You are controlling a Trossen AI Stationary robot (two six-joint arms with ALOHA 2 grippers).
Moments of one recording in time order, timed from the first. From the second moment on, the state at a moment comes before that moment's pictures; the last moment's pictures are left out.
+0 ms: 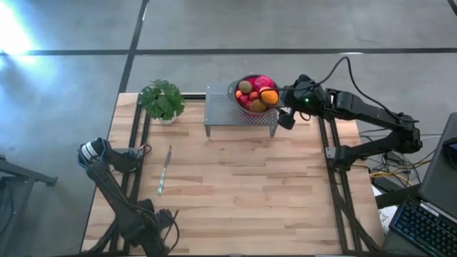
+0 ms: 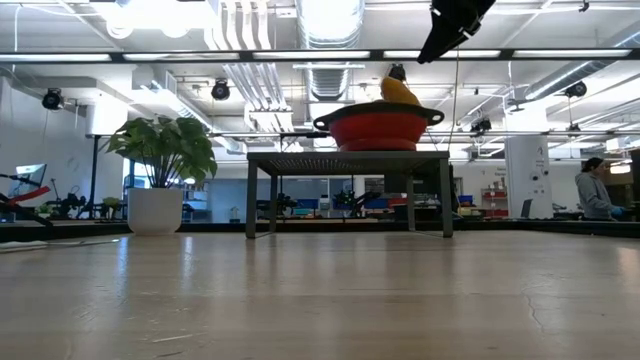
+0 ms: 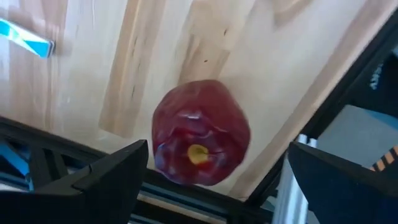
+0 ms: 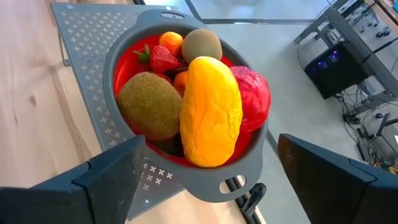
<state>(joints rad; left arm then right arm) -0.97 1.70 1.36 -1.19 0.13 -1.39 -0.30 1.17 1.29 -0.80 0.42 -0.16</state>
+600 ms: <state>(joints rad) -0.97 1.70 1.17 -1.04 0.16 -1.39 -0.30 1.17 1.24 -0.77 0.42 -0.18</state>
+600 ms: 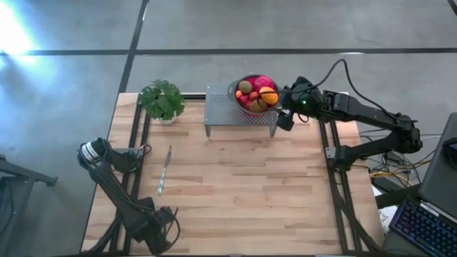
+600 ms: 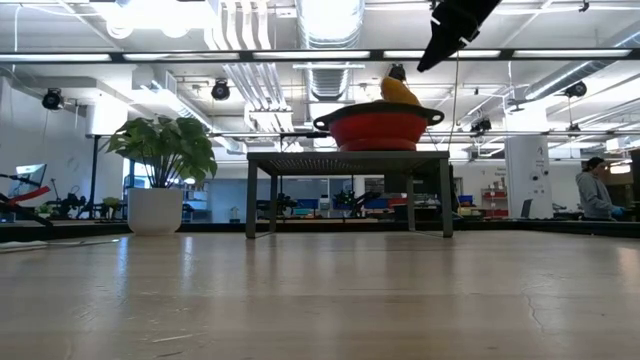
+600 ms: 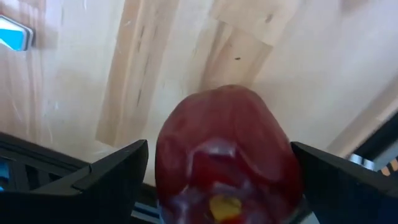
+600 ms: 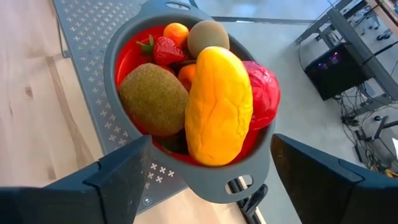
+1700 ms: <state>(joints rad) -0.95 1.65 1.09 -0.92 0.14 -1.39 -0.29 1.17 1.23 -0.76 0.42 -0.19</state>
